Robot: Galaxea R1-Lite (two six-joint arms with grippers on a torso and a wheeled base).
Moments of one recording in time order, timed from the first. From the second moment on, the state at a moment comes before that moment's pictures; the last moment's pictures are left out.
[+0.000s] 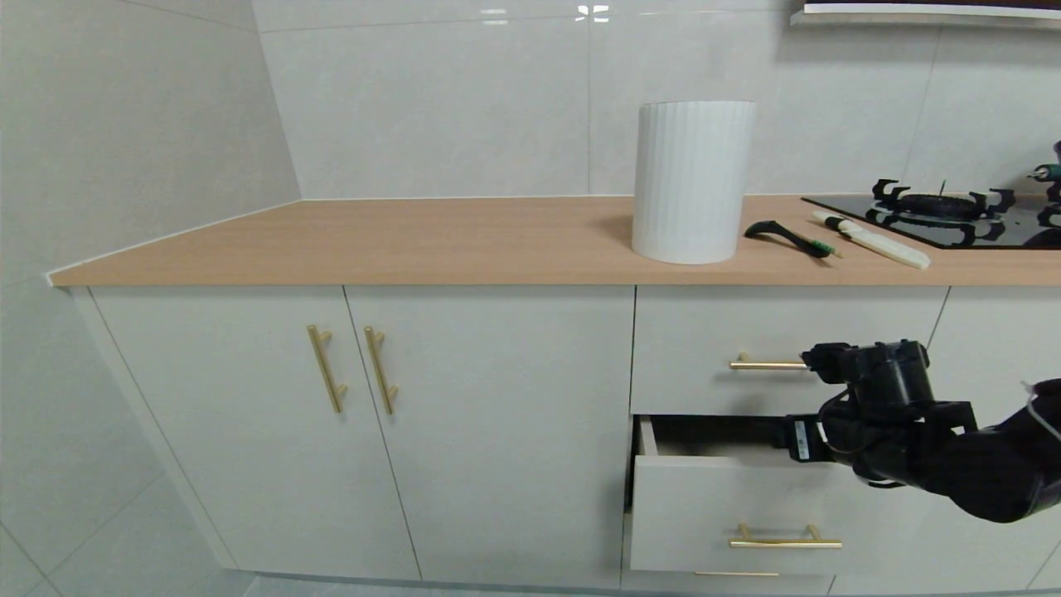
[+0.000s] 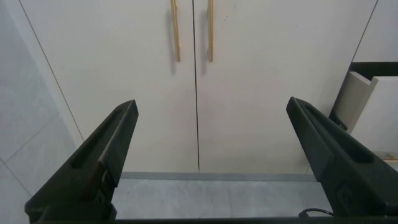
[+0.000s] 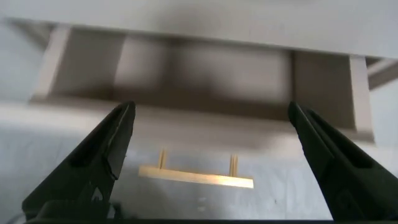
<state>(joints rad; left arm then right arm) 0.00 0.00 0.00 0.00 -0.02 0.01 0.22 1.97 -0.66 -0.67 -0.16 0.10</state>
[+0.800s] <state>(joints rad) 0.00 0.00 0.00 0.00 -0.02 0.01 0.20 2.15 -0.66 -0.77 -0.18 0.12</state>
